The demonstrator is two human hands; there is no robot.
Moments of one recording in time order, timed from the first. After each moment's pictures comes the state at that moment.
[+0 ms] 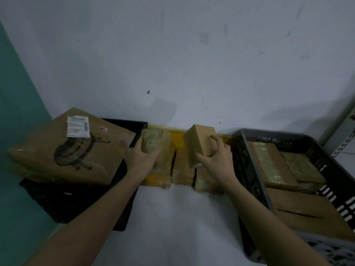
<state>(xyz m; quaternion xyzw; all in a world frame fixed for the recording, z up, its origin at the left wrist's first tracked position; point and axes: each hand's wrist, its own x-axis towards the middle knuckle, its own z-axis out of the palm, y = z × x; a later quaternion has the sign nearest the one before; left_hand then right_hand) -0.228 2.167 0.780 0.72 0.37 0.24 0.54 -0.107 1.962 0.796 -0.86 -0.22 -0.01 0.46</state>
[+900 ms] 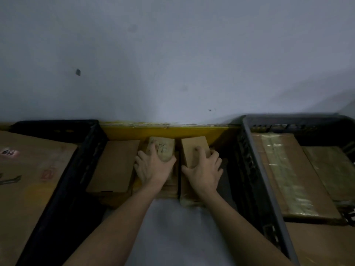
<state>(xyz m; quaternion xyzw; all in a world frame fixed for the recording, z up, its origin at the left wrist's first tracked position) 0.026 2.167 0.650 0.88 0.44 0.06 0.19 0.070 2.034 0.655 -0.96 -0.09 0.03 0.27</state>
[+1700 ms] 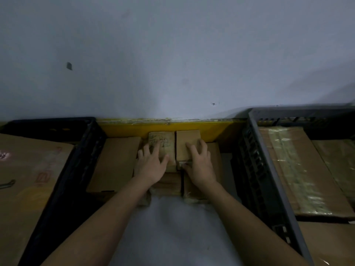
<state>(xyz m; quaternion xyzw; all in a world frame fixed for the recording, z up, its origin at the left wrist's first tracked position) 0.027 2.205 0.637 0.94 0.30 -0.07 0.17 0.097 2.048 0.619 -0.92 -0.24 0.11 0.28</state>
